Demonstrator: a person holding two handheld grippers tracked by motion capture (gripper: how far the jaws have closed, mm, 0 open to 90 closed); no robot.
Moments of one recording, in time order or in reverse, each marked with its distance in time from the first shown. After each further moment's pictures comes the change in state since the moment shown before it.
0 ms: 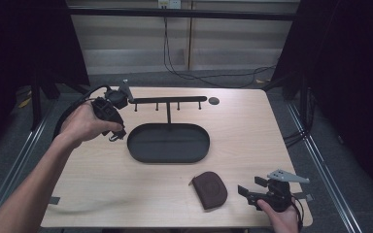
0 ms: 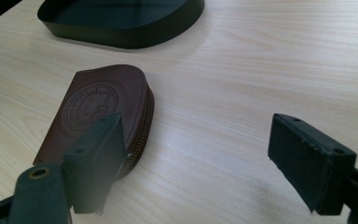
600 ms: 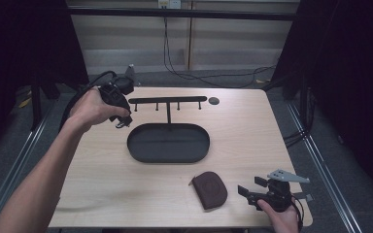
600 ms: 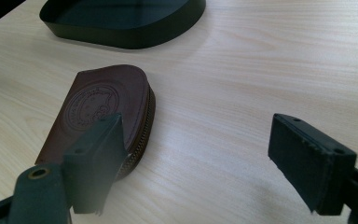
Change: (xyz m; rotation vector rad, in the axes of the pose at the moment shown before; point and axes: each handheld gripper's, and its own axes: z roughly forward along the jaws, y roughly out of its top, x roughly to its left) left arm 0.008 0.031 -0.009 -0.007 0.004 -0.018; right arm 0.000 0.000 0.000 0.001 0.004 0.002
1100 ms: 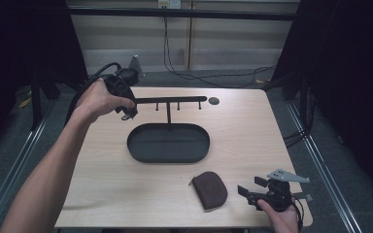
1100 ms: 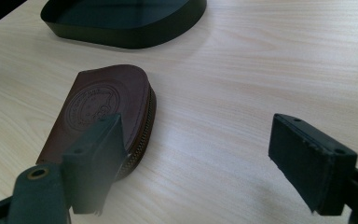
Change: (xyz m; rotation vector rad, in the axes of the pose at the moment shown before) left arm 0.003 0.024 -0.007 -0.029 -0.021 -0.013; right arm 0.000 0.000 0.000 0.000 0.006 0.002
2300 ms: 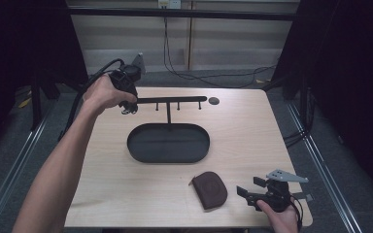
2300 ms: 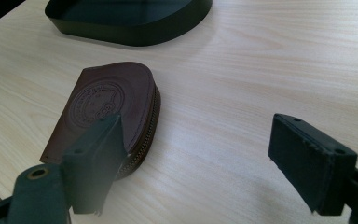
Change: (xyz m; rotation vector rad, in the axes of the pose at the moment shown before) left arm 0.017 0.020 0.014 0.045 0.076 -0.021; right arm 0.001 0.000 0.001 0.009 0.011 -0.013
